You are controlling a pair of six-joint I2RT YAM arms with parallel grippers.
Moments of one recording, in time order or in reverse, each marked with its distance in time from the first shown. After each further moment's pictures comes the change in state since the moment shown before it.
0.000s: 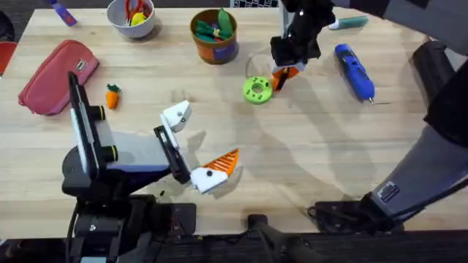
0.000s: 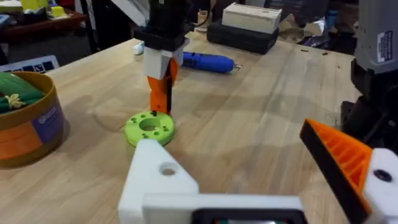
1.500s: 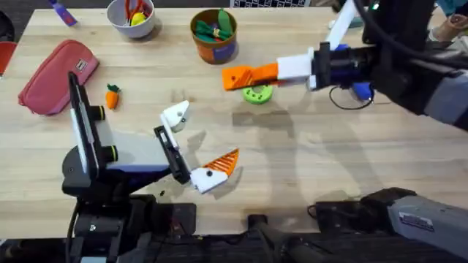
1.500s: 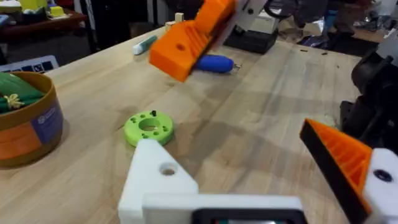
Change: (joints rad) left arm 0.000 0.000 0.000 0.000 0.000 0.000; right arm -0.143 -0.698 -0.876 1.036 -1.183 0.233
